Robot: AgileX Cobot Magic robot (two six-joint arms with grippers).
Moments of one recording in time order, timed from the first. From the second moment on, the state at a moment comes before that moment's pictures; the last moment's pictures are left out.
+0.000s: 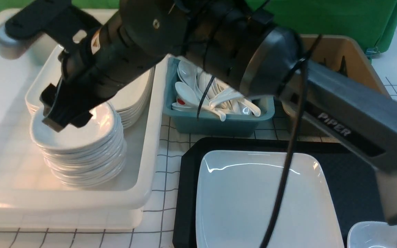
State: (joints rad) right arm 0.96 2.15 -2.30 0.21 0.96 -0.42; left arm 0.25 1.04 -1.22 -0.36 1.04 0.25
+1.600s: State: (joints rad) right arm 0.52 1.38 -0.61 -0.02 0.84 -0.03; left arm -0.81 1.37 -1.12 -0.34 0.82 0.23
